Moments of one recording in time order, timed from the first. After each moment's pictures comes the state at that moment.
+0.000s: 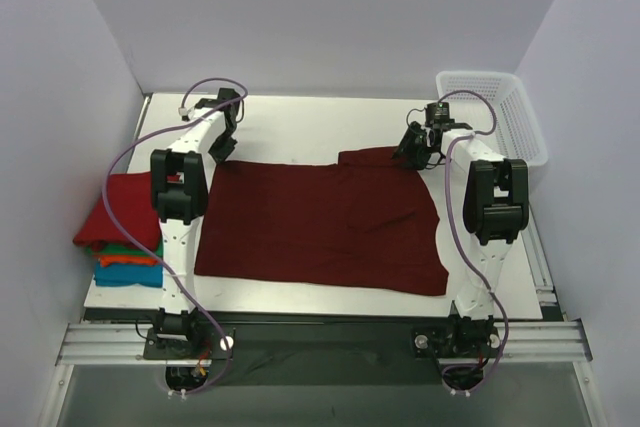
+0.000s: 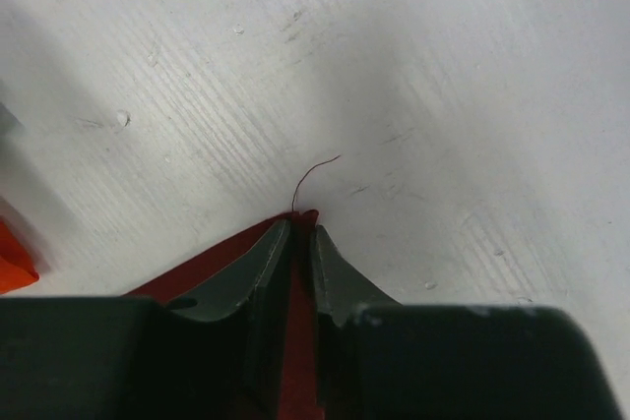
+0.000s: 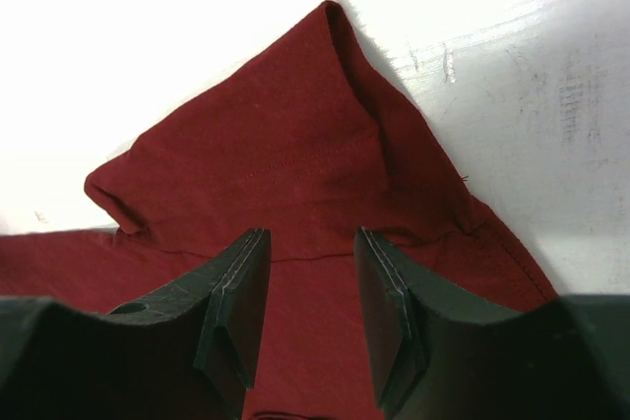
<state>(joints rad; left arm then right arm) -0.14 2.43 2.12 -1.04 -0.51 -1.03 0.06 2.07 1.49 -0.43 -0.21 0.58</state>
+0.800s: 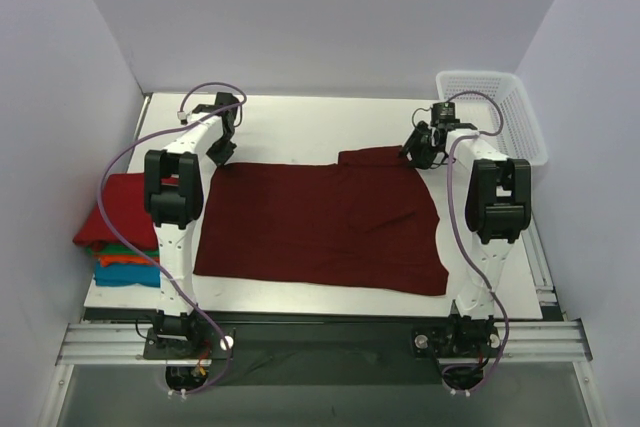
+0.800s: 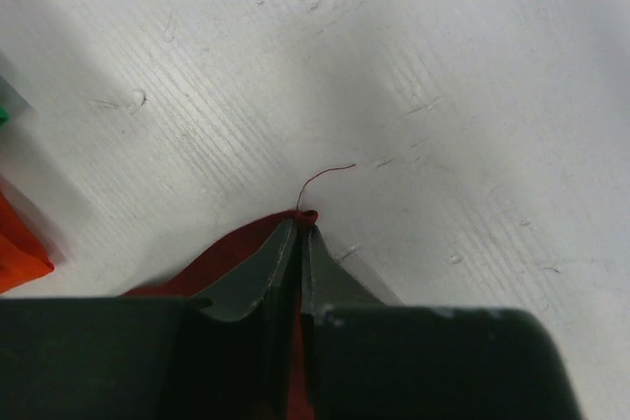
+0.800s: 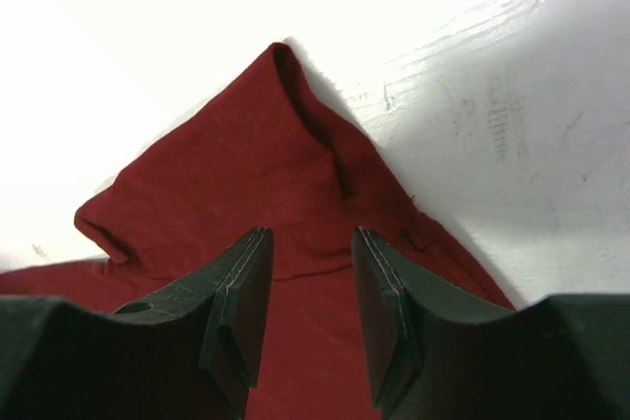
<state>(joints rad) -0.14 2.32 1.94 -0.93 -0.49 -1.01 0.03 2.08 1.49 -0.42 -0.18 0.60</state>
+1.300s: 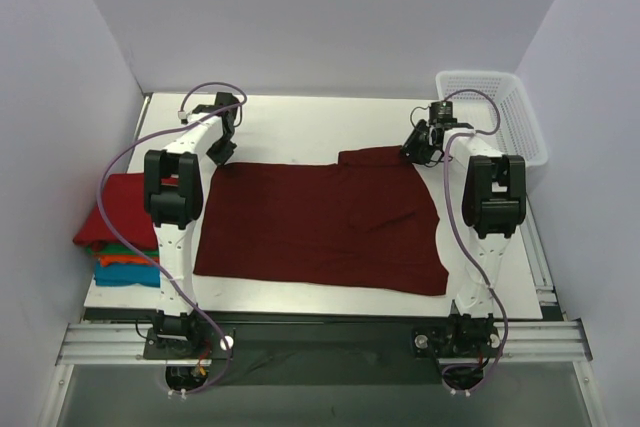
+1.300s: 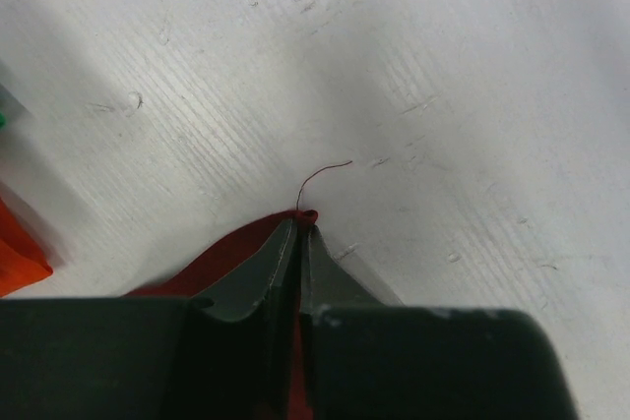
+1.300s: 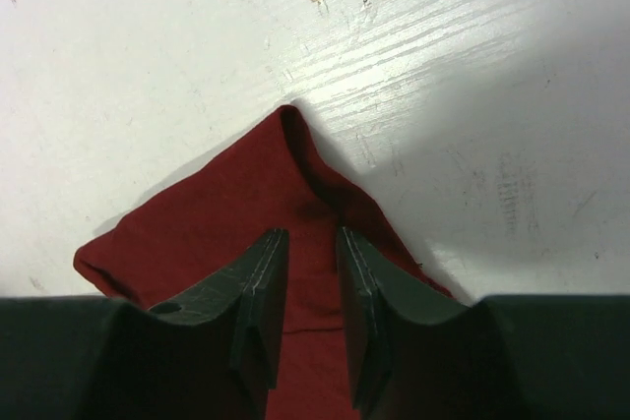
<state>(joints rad) -0.14 2.32 1.93 -0.91 -0.48 -1.00 0.03 2.14 1.54 -0.36 -0.16 0.60</state>
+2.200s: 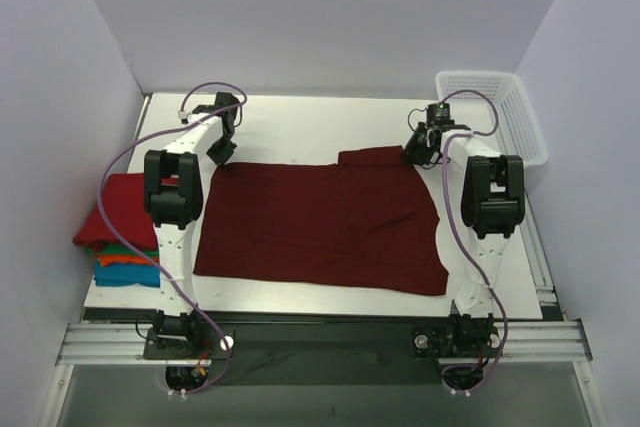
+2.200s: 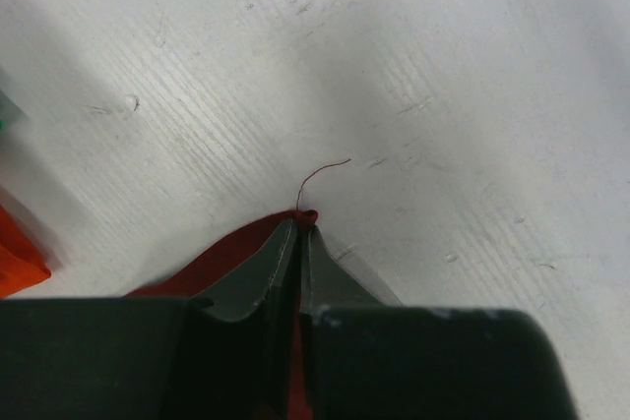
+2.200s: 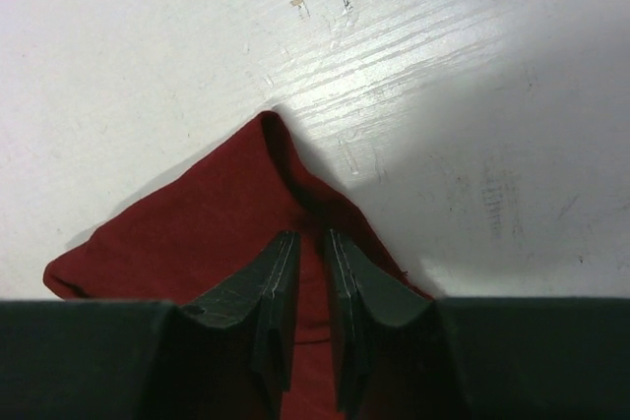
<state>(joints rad) -0.14 2.32 1.93 -0.90 -0.48 -0.99 0.05 2.14 1.52 -0.35 -0.11 0.58</state>
